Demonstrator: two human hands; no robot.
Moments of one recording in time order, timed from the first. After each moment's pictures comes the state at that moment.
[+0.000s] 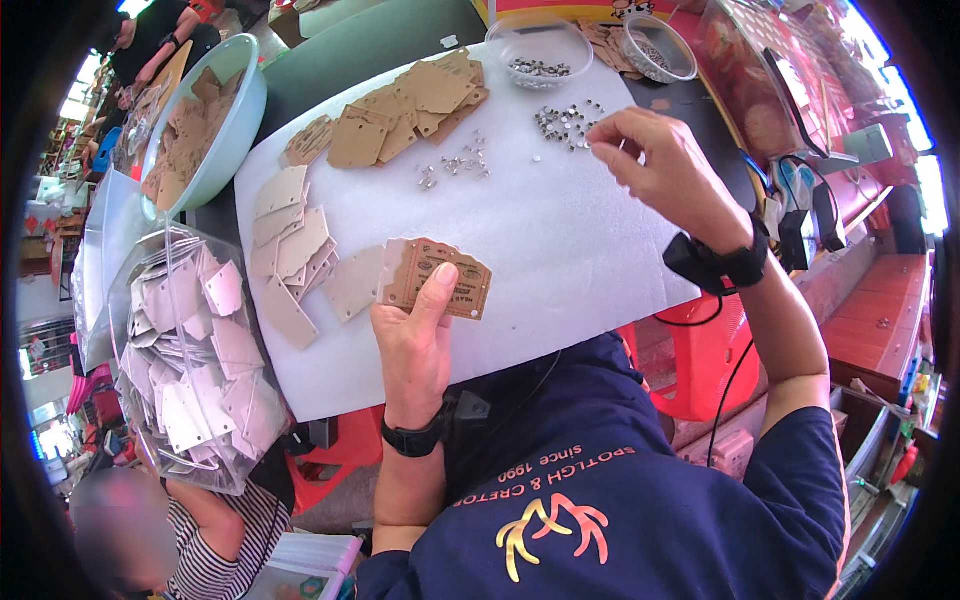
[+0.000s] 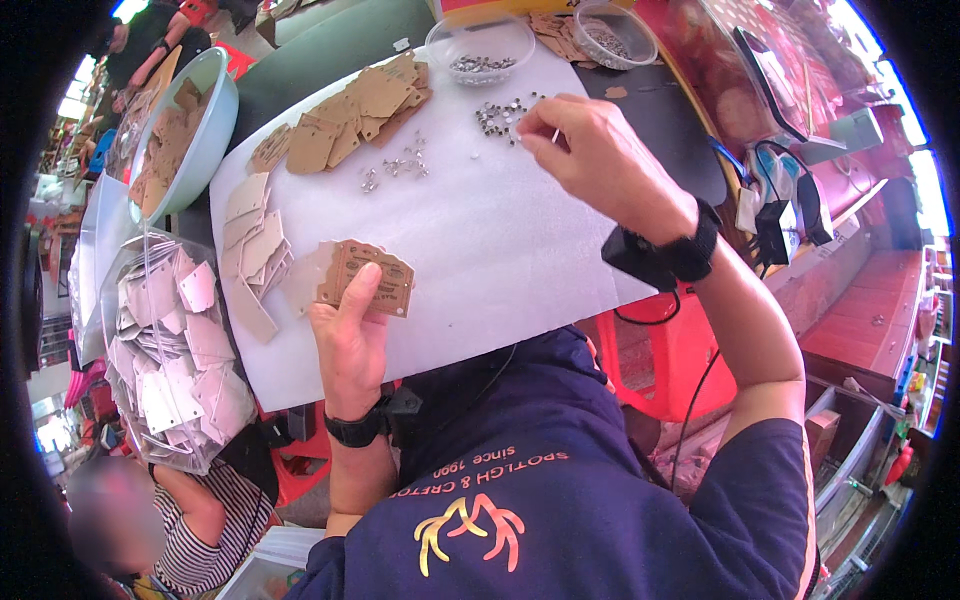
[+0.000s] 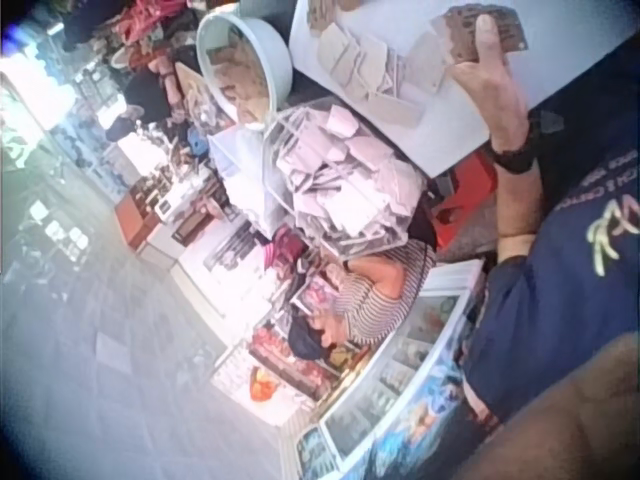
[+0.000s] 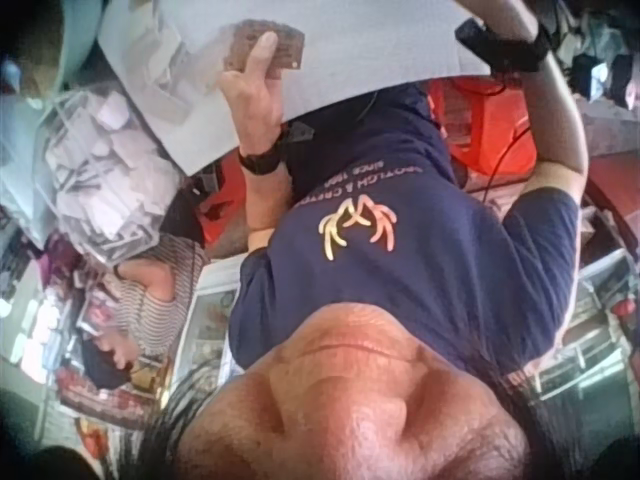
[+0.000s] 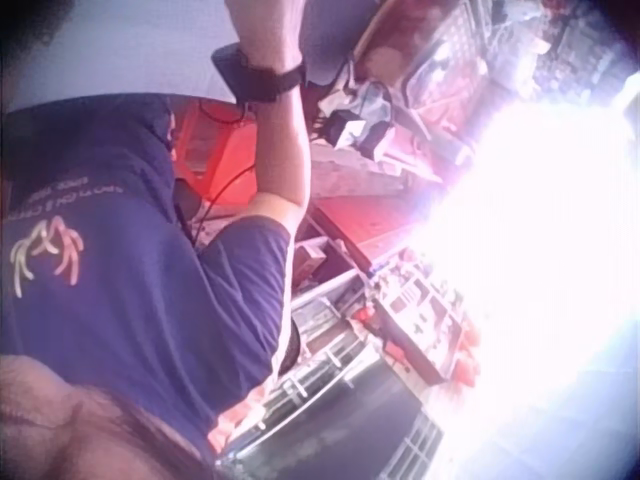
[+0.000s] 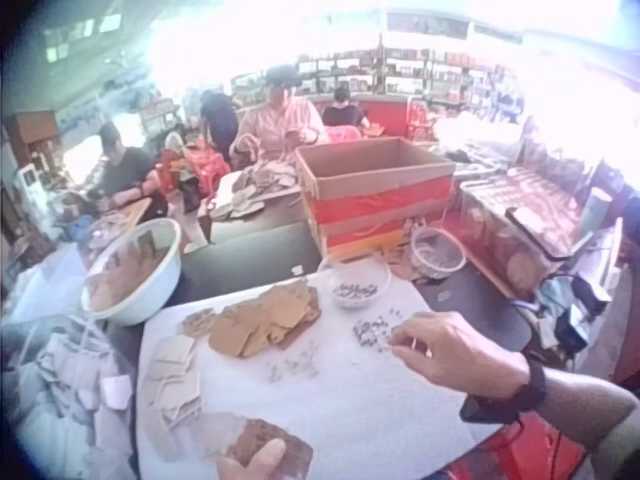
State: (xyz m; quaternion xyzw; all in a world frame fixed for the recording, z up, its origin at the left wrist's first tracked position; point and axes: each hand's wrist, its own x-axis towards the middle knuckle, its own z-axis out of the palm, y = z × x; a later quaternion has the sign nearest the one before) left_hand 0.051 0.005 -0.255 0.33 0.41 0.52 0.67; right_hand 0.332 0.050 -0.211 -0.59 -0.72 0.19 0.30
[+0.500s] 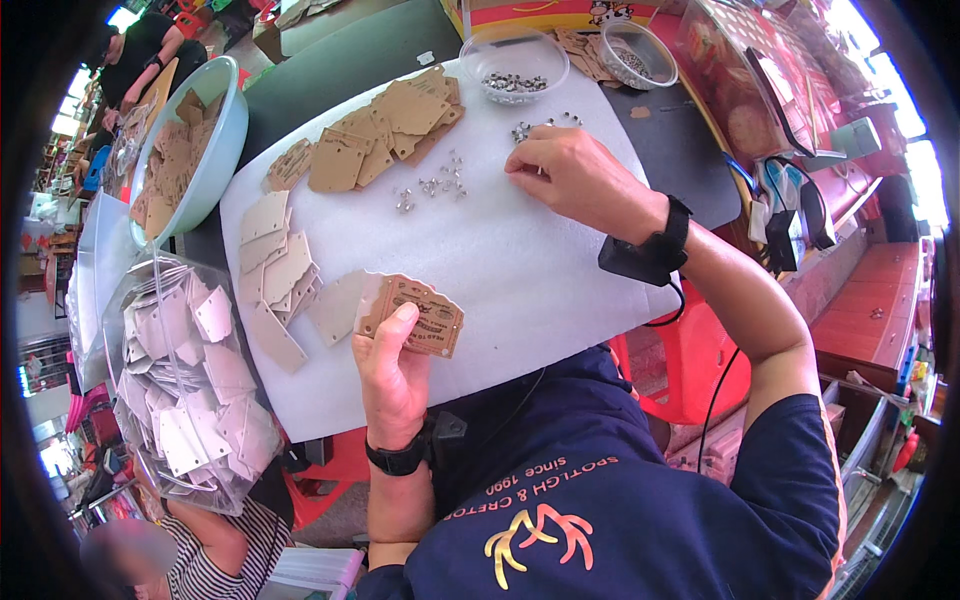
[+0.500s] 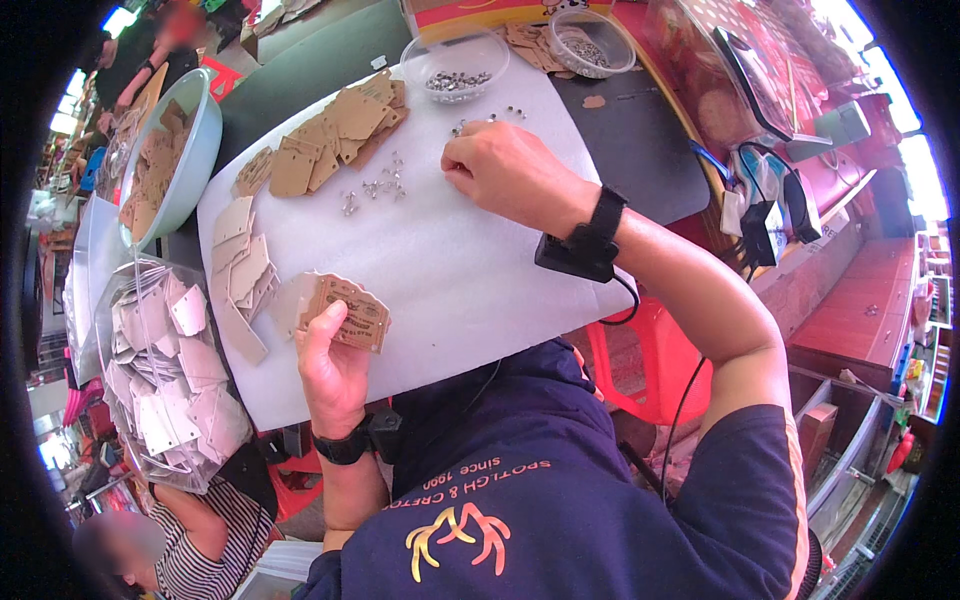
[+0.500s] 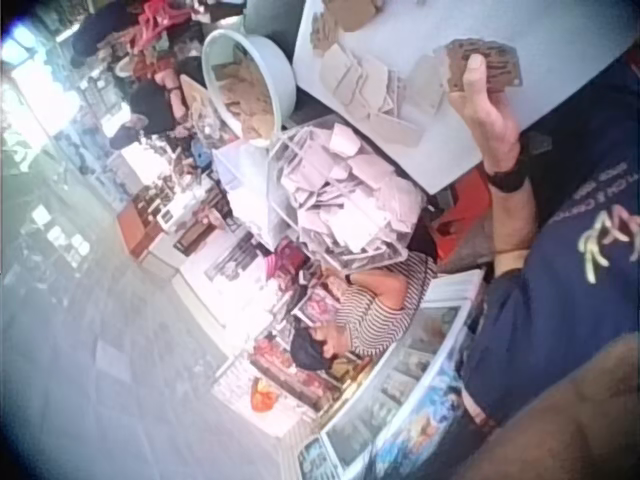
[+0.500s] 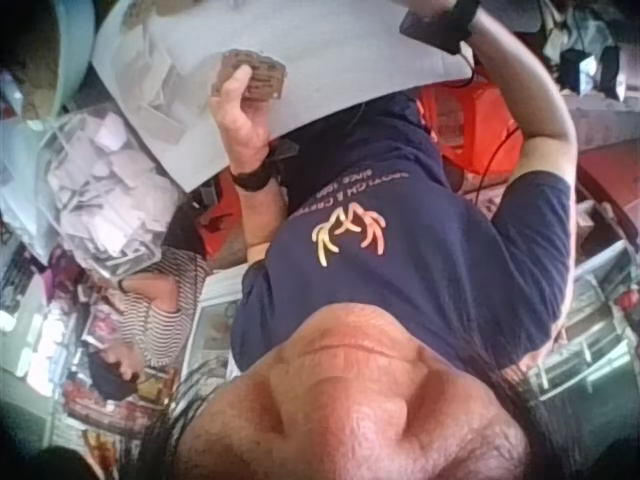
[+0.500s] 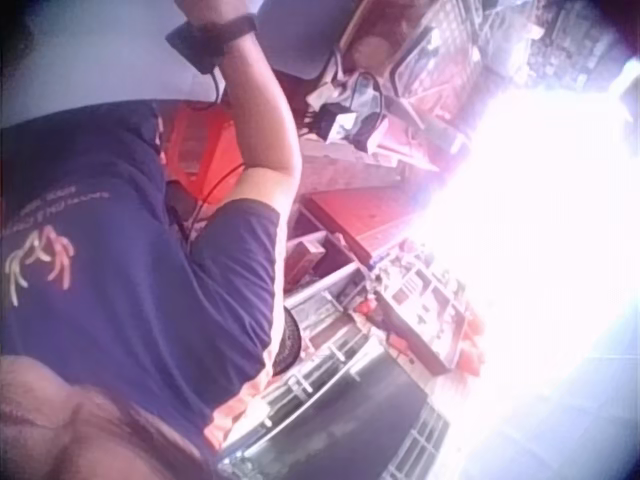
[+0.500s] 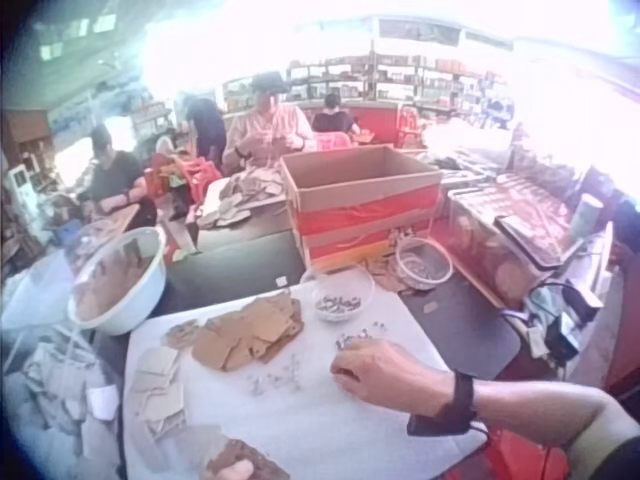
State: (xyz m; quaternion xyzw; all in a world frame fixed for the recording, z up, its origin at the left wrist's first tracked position) left_hand 0.042 0.004 -0.257 0.28 0.39 0.51 0.71; right_hand 0.309 0.084 -0.253 -0.52 -0.80 0.15 0.26
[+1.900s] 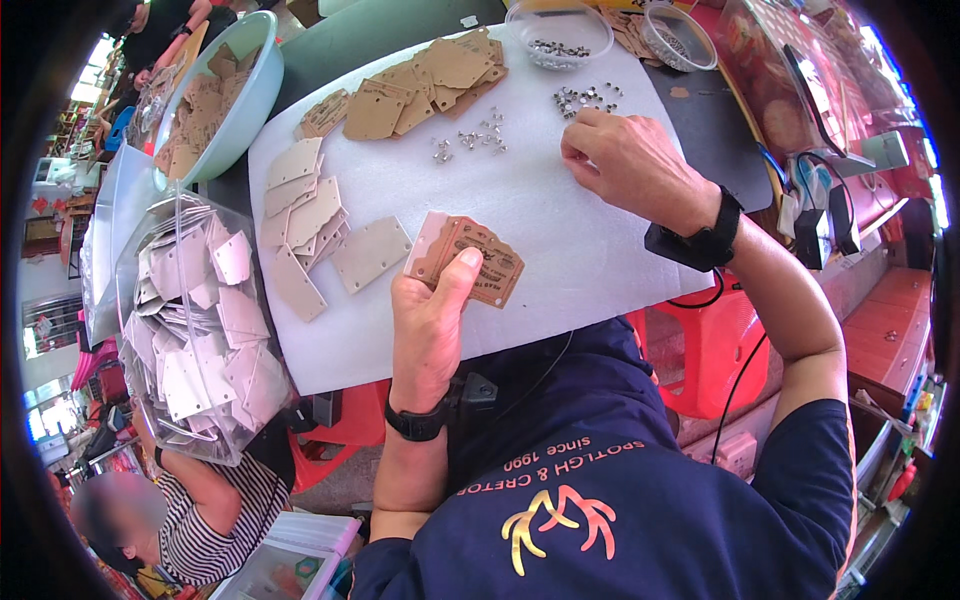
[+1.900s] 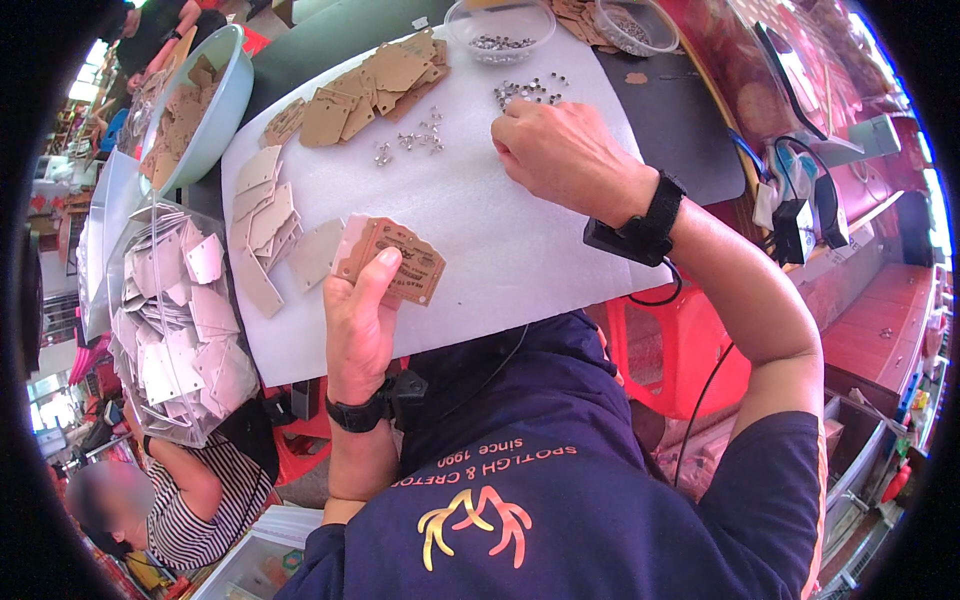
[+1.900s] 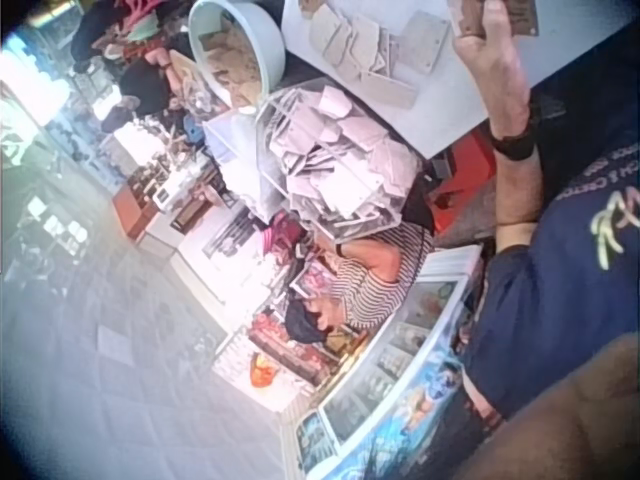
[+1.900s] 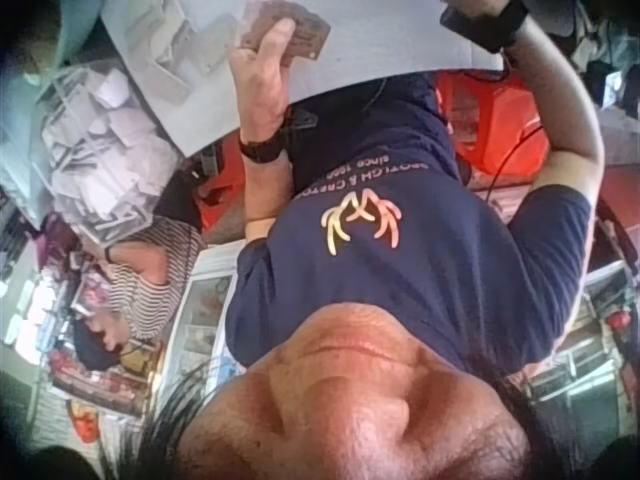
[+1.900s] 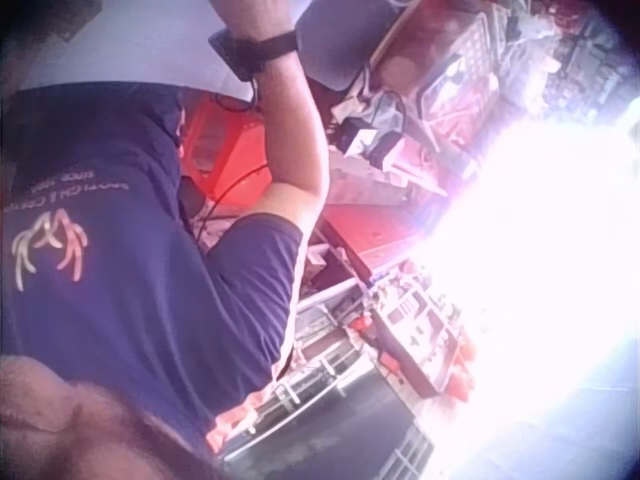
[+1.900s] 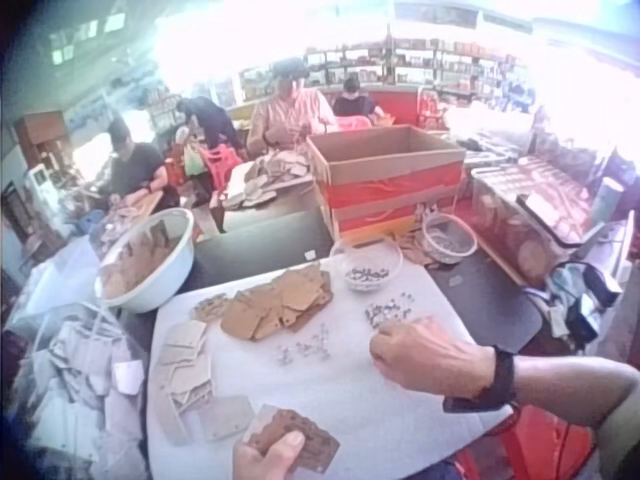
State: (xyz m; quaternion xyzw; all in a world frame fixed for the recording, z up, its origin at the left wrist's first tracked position) left_hand 0.053 -0.002 -0.252 0.38 0.41 0.48 0.68; right_hand 0.303 0.061 -0.239 -0.55 -0.83 0.05 0.11
